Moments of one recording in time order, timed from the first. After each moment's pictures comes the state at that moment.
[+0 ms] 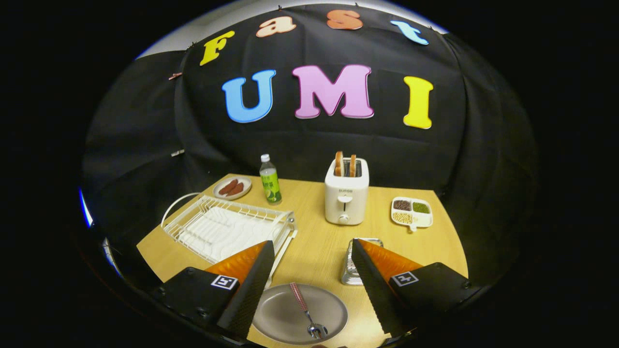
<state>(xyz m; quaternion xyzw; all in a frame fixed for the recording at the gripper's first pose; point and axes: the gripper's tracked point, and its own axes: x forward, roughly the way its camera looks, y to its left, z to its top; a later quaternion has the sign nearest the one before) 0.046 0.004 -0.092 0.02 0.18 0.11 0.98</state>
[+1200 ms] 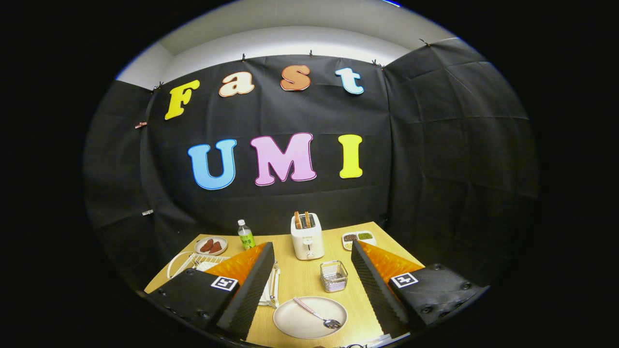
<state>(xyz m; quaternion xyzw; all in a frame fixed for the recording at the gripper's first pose) -0.075 -0.001 0.022 0.07 0.05 -0.06 0.99</state>
